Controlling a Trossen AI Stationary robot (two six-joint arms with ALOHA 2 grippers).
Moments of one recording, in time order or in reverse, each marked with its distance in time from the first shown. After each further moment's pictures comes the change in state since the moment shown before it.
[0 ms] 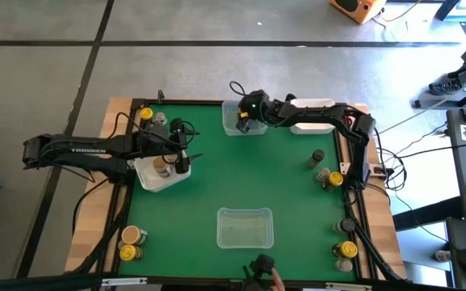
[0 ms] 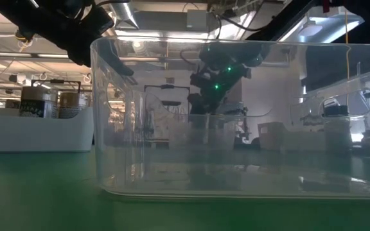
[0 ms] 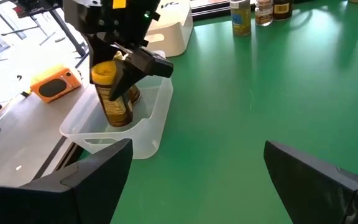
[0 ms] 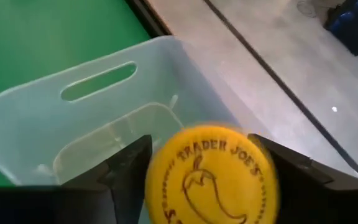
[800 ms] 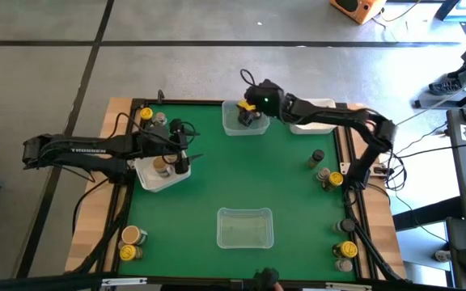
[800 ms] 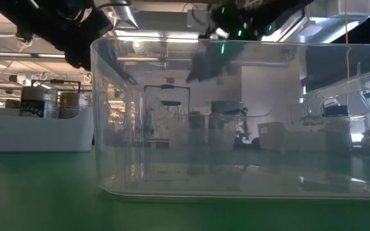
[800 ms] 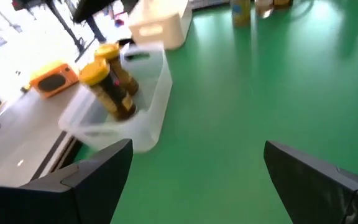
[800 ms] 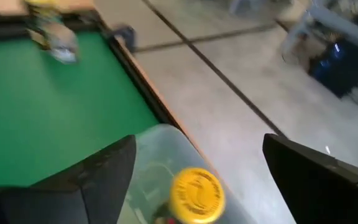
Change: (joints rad) left arm 0.000 0.000 0.000 -0.045 -0.024 0.002; right arm 0.061 -0.234 0.001 -0.030 -0.006 -0.009
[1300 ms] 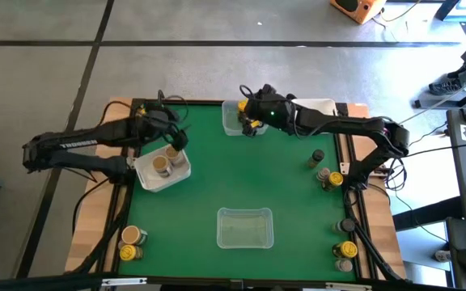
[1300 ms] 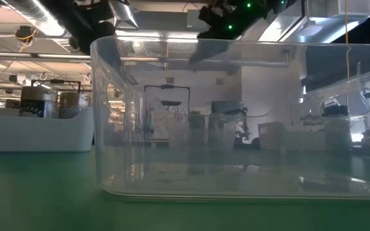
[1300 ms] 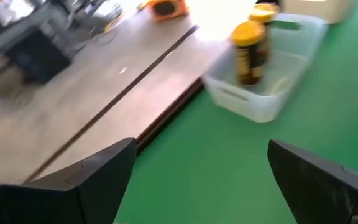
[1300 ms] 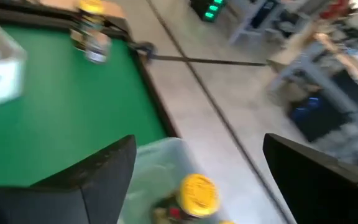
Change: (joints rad) left arm 0.088 0.014 0.344 -0.527 -0.405 -0.329; right arm 0.128 -0.116 0.000 -0.086 0.168 -0.194
